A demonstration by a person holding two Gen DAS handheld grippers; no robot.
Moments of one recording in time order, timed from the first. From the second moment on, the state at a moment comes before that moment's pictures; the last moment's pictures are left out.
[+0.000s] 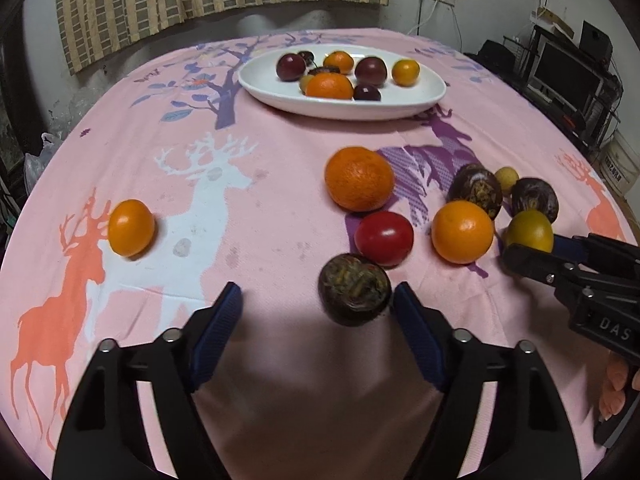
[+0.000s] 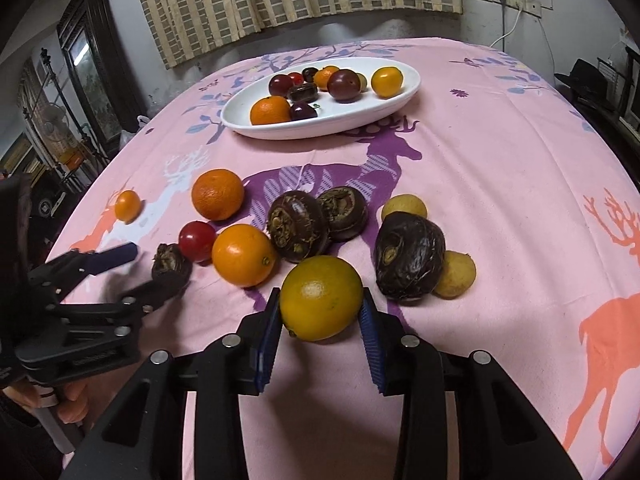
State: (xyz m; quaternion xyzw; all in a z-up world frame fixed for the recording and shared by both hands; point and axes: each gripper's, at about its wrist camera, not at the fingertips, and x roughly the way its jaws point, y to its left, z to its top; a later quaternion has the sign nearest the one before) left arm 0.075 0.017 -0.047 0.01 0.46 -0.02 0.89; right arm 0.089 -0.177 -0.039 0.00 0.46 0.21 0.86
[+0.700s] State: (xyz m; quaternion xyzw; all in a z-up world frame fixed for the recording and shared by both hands) left arm 0.114 0.013 0.034 0.02 0.40 -0.03 0.92; right arm 0.083 -0.174 0.026 0.02 0.37 0.26 0.89
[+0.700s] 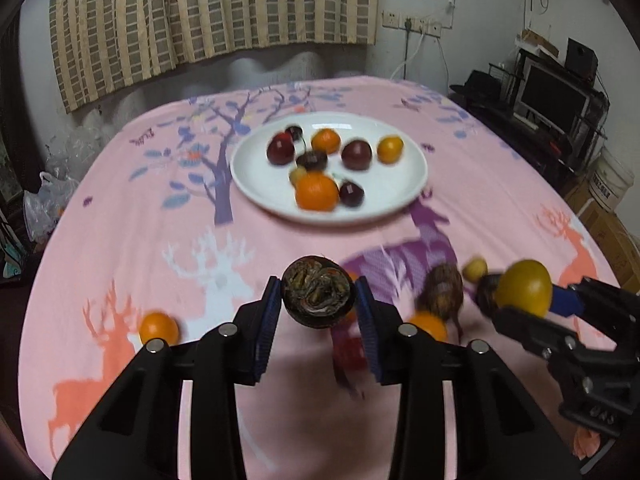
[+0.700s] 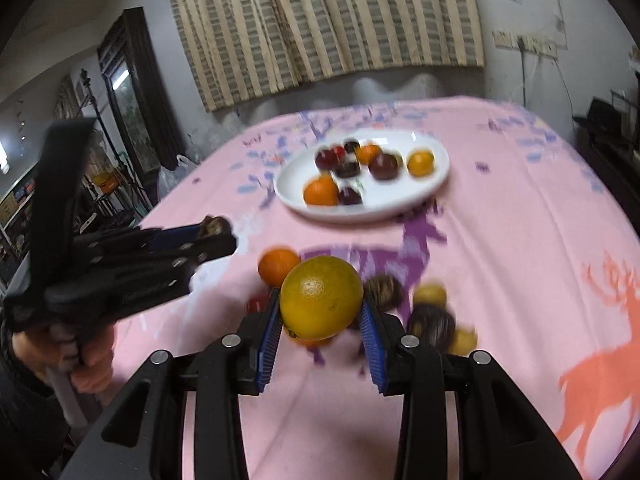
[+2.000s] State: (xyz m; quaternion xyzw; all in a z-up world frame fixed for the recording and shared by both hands) left arm 0.130 0.032 0.012 -0.03 0.41 0.02 0.91; right arm 0.129 -0.205 0.011 -0.03 0.40 0.17 0.90
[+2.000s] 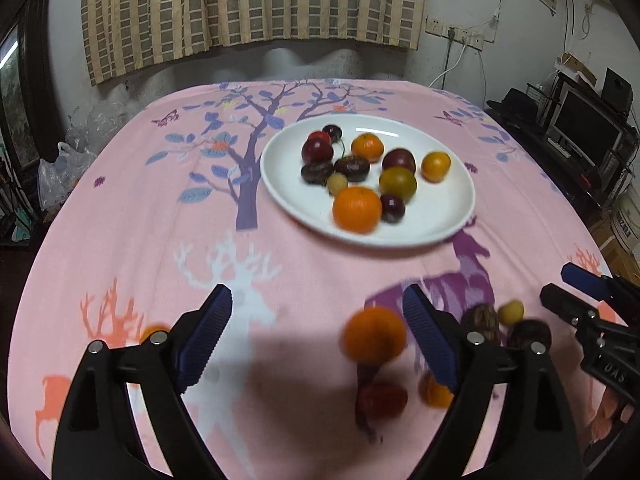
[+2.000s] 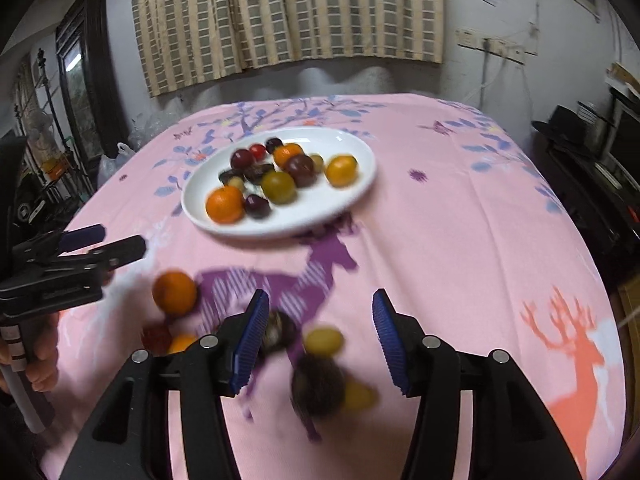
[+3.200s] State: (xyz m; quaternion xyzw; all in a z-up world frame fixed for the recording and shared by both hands) left arm 0.088 0.049 -0.031 -0.04 0.44 0.02 0.90; right arm 0.098 -0.179 -0.017 -0.09 0.38 0.16 0.90
